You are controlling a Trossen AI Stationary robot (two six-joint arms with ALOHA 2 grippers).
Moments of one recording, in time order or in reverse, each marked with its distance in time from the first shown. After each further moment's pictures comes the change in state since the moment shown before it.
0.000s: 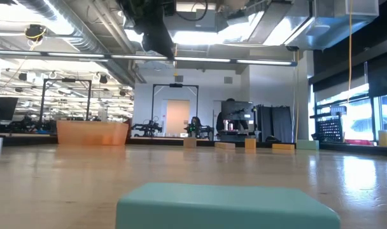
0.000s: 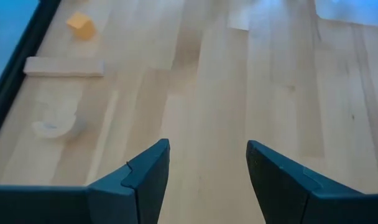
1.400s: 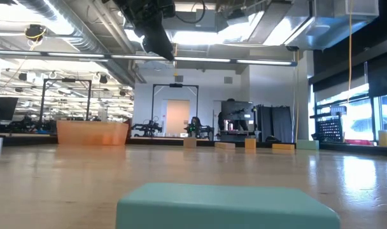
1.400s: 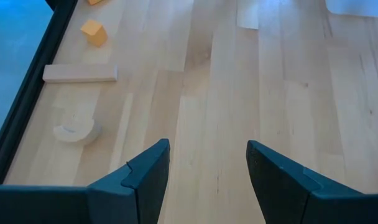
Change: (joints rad) left arm 0.051 0.000 0.000 0.001 0.011 0.080; right arm 0.557 -0.055 -0.663 0.011 -0.850 1.493
